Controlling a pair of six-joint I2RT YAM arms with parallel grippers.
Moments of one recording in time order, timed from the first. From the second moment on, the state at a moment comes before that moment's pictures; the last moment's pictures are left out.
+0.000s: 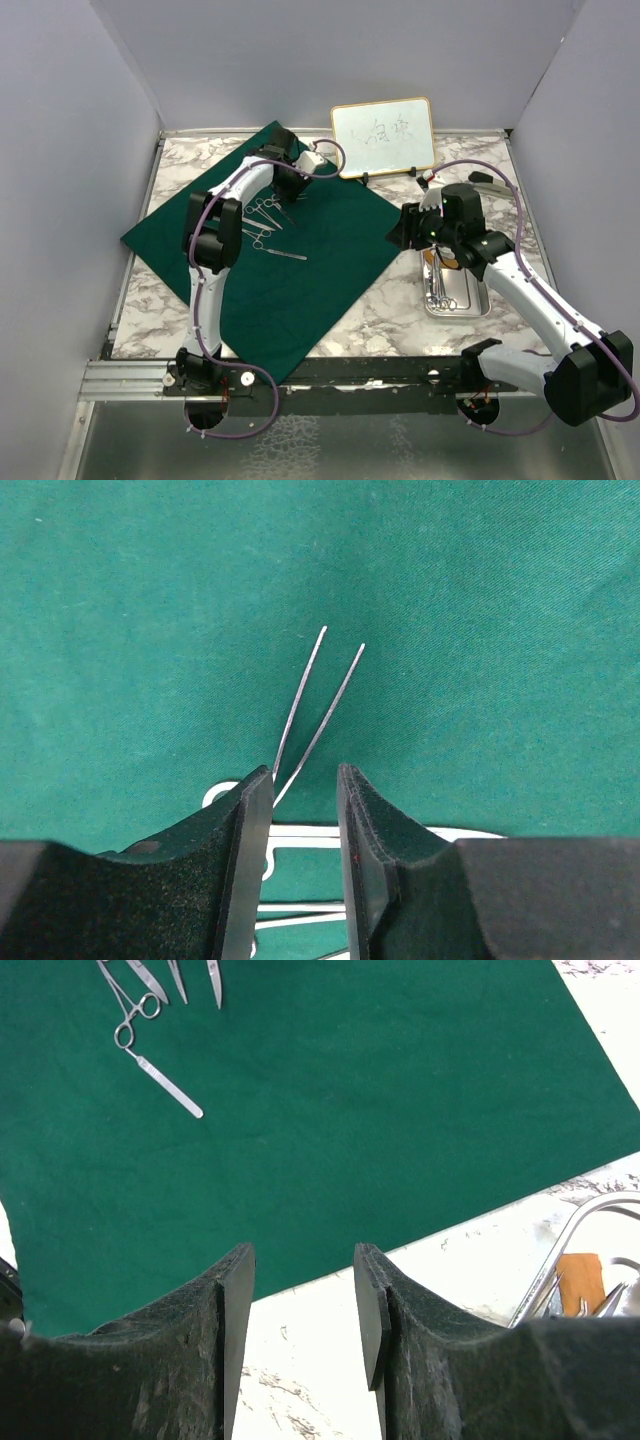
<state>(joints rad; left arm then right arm) -0.31 2.26 1.89 -0.70 0.22 0.59 0.37 1.12 0.86 -0.34 -0.29 0.24</state>
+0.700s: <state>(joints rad) -0.32 2.31 1.91 -0.69 0.21 0.59 0.37 1.14 0.86 -0.33 -0.31 0.24</state>
